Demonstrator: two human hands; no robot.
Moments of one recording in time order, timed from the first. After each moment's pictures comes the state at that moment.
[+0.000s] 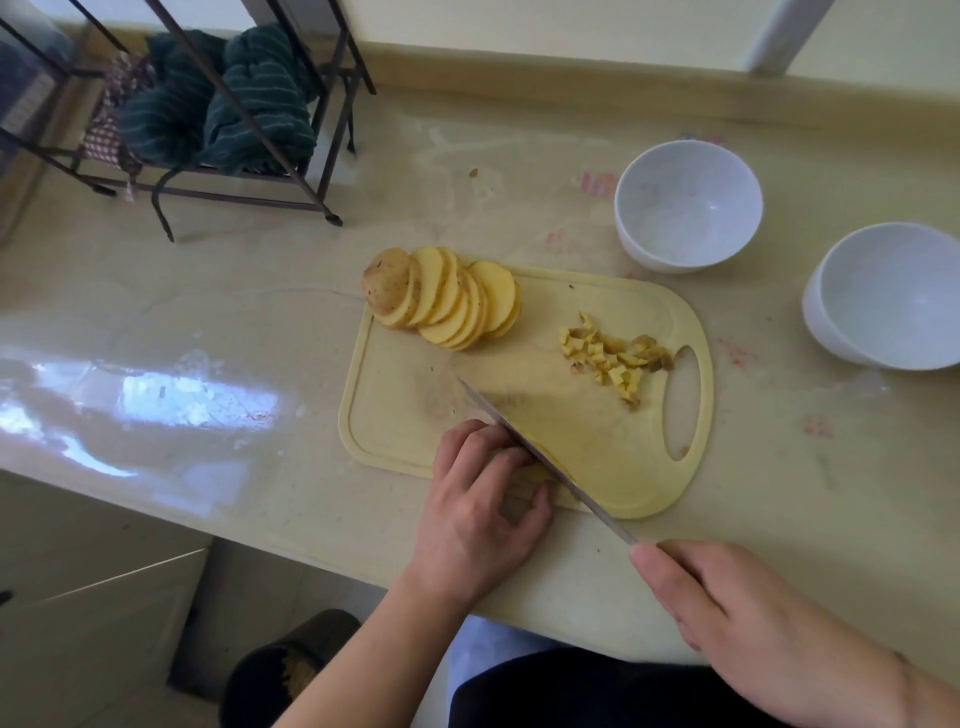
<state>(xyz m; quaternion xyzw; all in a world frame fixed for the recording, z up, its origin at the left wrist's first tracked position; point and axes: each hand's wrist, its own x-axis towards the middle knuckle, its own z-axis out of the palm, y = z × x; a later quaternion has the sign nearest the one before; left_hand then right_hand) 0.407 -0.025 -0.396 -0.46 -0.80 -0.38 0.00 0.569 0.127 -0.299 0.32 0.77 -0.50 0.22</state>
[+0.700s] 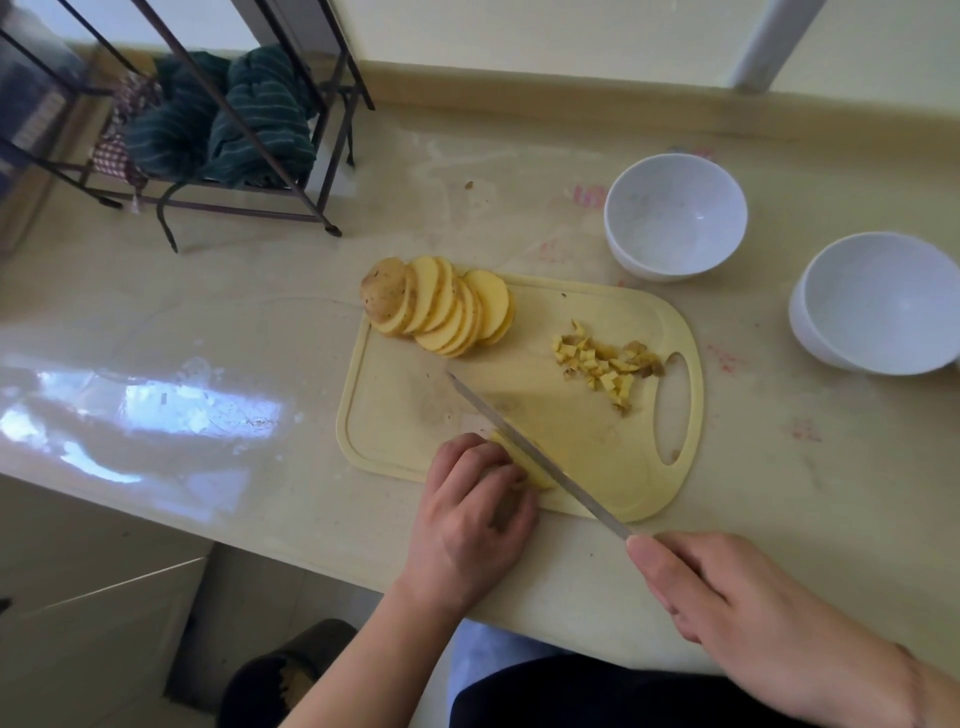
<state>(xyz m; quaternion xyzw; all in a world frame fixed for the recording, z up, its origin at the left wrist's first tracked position) 0.409 -0.031 -0.396 -0.47 -0.80 -0.38 0.03 0.570 0.135 -0.297 0.31 0.76 -0.53 0.20</state>
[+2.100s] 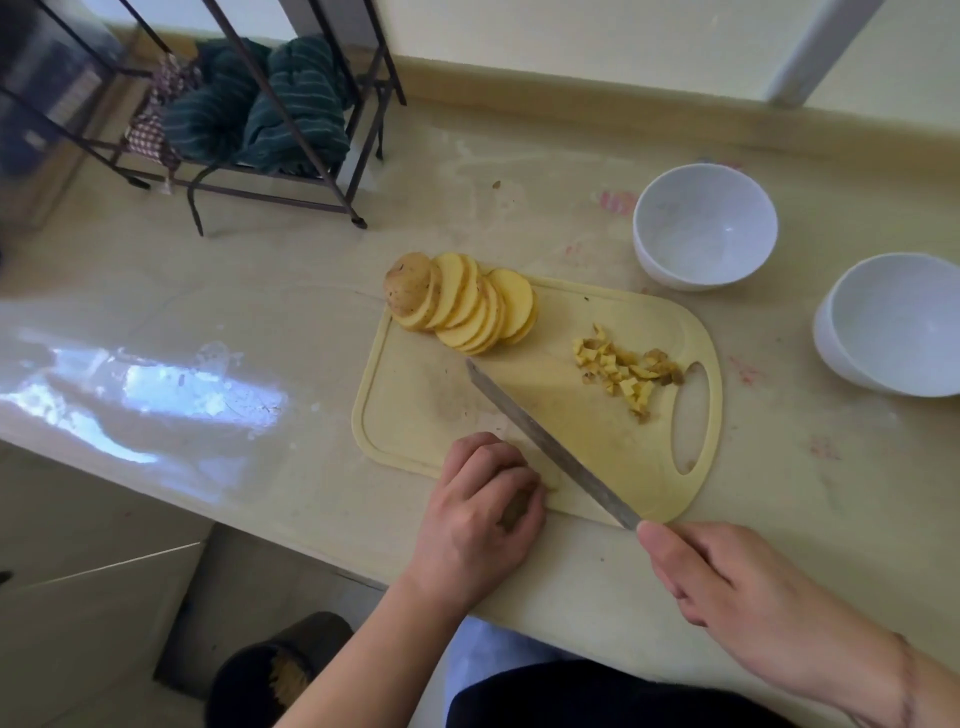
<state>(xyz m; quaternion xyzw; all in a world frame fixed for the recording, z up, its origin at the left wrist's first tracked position) 0.405 -0.035 -0.397 -0.47 -0.79 -0.39 0.01 0.560 0.139 -0.307 0.31 0.77 -0.52 0.19</state>
